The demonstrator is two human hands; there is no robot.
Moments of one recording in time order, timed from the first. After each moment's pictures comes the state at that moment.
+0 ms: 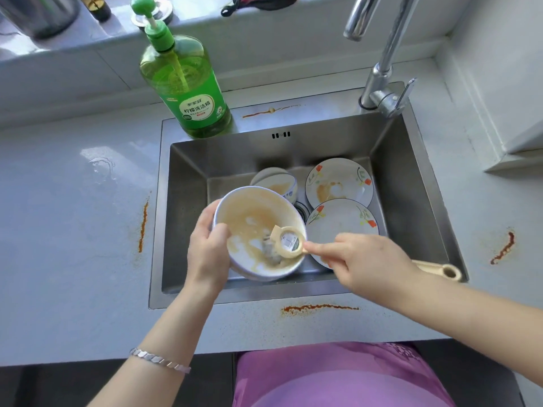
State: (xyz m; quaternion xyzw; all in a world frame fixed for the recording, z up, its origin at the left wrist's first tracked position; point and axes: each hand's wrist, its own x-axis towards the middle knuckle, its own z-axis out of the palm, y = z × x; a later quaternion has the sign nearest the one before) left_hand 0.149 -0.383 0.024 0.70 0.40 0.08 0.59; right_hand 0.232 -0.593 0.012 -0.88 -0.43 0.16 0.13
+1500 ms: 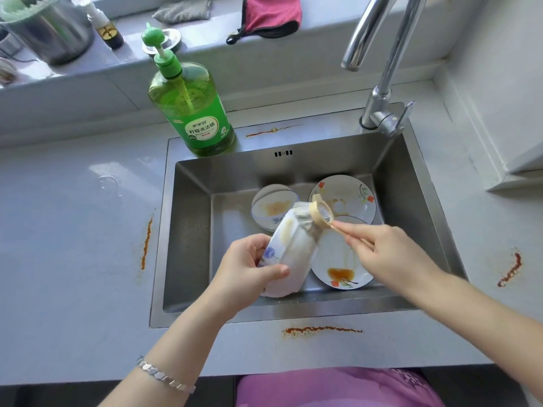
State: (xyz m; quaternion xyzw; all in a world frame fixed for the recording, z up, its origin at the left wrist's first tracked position) left_hand 0.162 -0.402 0.037 0.74 0.26 -0.12 0.61; right_hand 0.263 -0.597 0.039 -0.88 -0.19 0.27 0.35
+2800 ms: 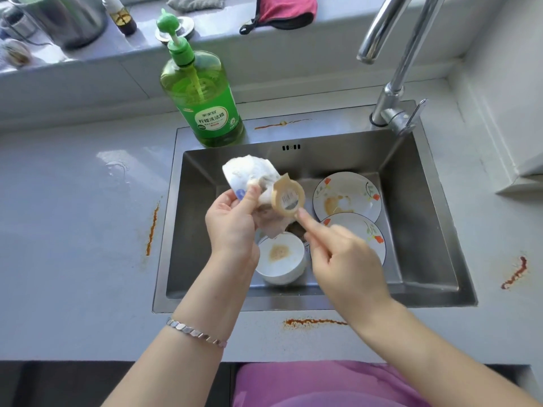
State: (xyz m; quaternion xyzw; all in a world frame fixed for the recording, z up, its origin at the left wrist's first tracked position) left_hand 0.206 -0.408 0.057 0.47 0.45 0.20 0.73; right_hand 0.210 -0.547 0.026 -0.90 -0.22 0.07 0.37
